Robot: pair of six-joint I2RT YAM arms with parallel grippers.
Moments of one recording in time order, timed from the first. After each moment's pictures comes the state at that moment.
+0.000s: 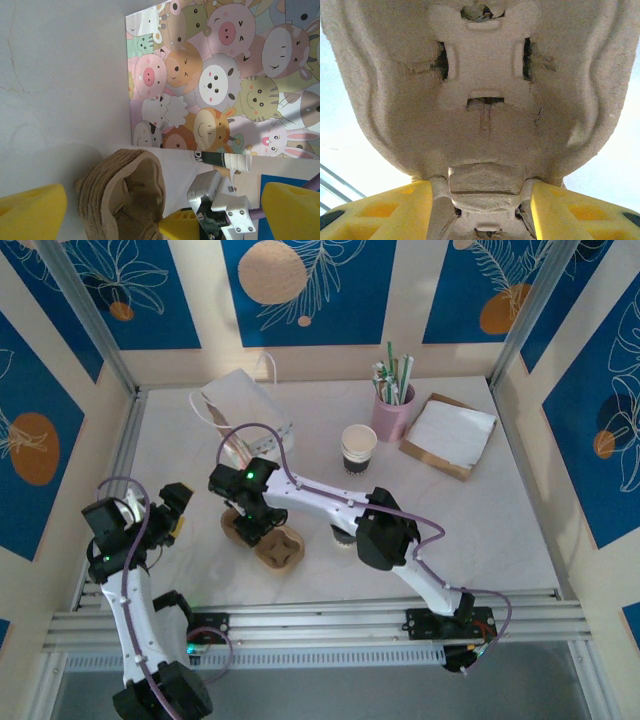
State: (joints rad) left arm 0.53 0.65 0.54 -0.65 0.85 -0.67; right arm 1.13 2.33 2.23 -1.36 -0.02 0.30
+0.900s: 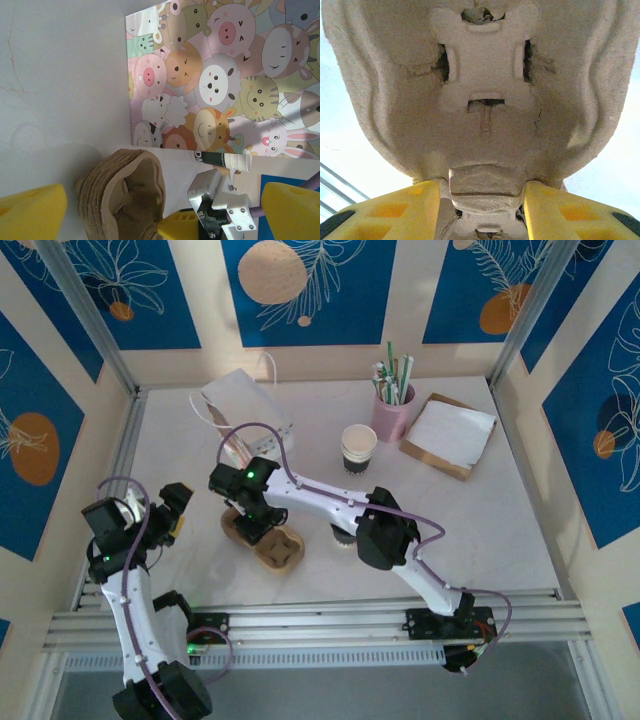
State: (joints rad) left arm 0.53 0.65 0.54 -0.65 0.85 -0.67; right arm 1.12 2.33 2.23 -1.35 -0.03 0.30
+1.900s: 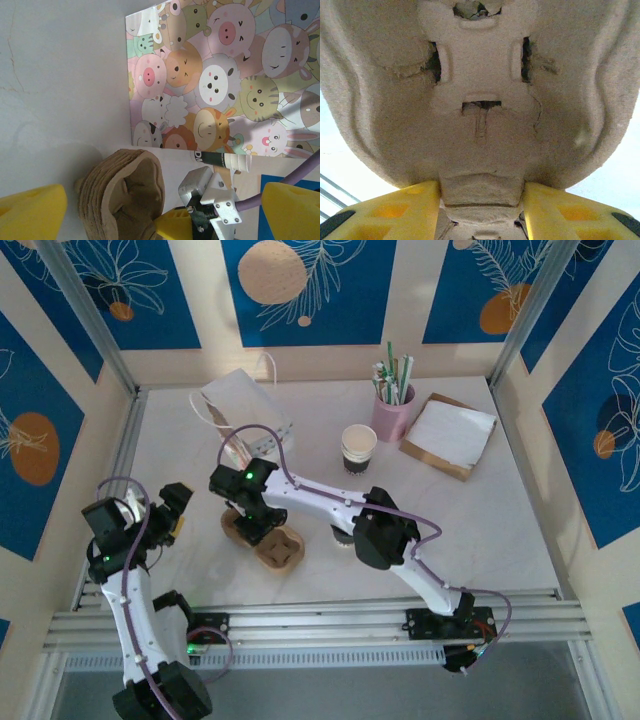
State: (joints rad) left arm 0.53 0.65 0.54 -0.65 0.85 -0.67; right arm 1.12 2.35 2.23 -1.35 -0.03 0.30
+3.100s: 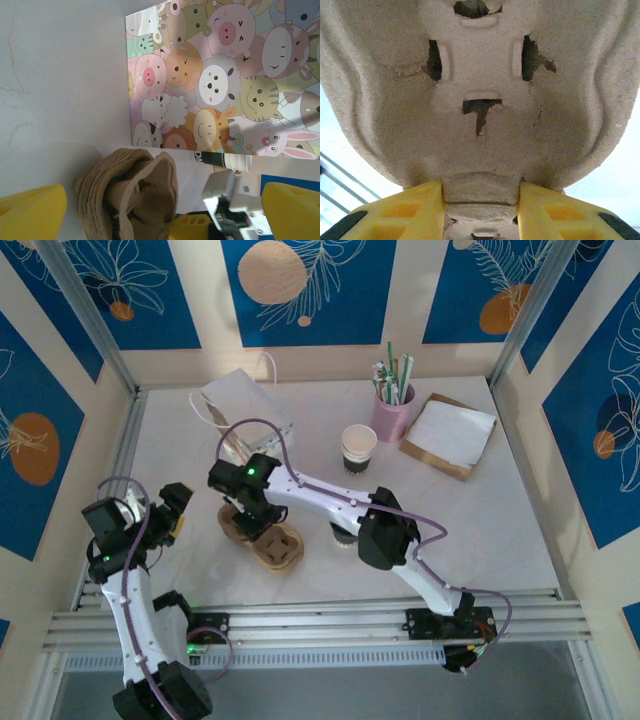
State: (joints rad) left arm 0.53 0.65 0.54 -0.65 0.85 -0.67; right arm 1.13 2.32 2.27 -1.38 -0.02 0.30
